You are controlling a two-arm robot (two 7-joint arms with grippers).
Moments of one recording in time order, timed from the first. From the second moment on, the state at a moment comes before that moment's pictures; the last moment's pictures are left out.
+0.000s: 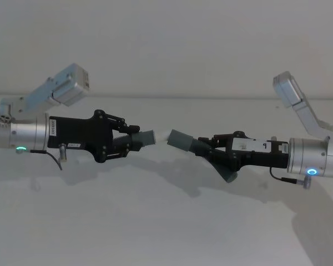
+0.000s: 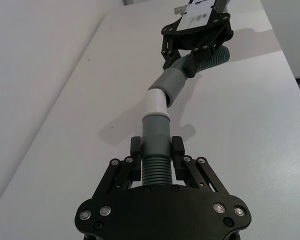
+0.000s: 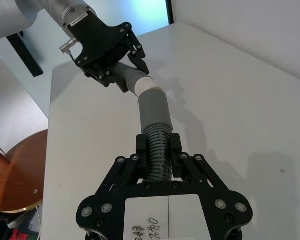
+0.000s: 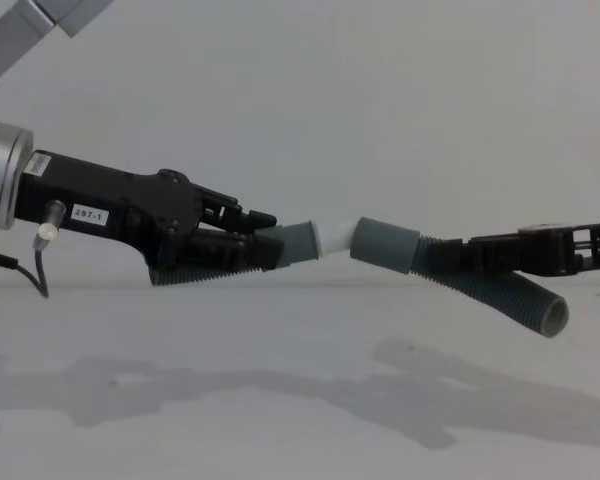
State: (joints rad) left arm -0.73 0.59 0.67 -1.32 -0.43 0.00 -1.04; right arm 0.57 0.55 -0.53 -1.27 0.66 0.28 1.03
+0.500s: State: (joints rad) left arm -0.74 0.60 0.68 -1.32 -0.45 0.00 -1.07; right arm 0.58 0.55 -0.55 -1.27 0.67 0.27 1.04
